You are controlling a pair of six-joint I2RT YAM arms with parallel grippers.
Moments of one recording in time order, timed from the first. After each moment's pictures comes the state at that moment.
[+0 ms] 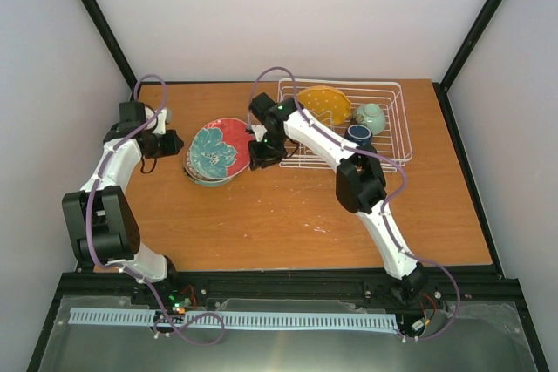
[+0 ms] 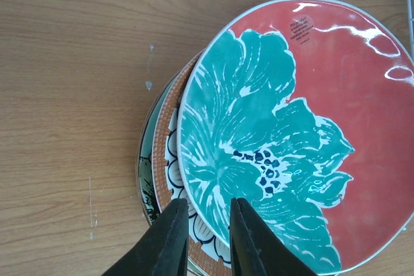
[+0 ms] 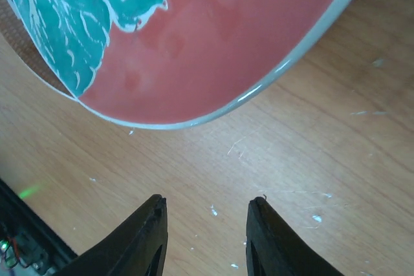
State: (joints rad) left arm 0.18 1.53 1.13 -0.60 0.38 0.00; right arm 0.72 2.40 2.25 -1.21 -0.43 0.27
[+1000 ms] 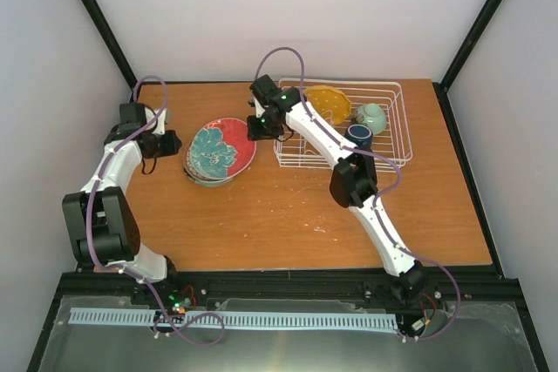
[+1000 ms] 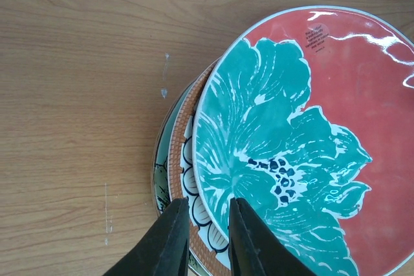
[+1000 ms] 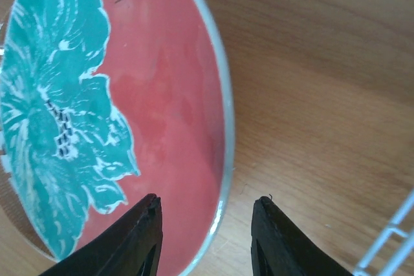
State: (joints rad) left arm 0.18 1.52 1.10 -0.55 0.35 0.00; right arm 0.67 2.56 2.57 -1.11 -0.26 0.39
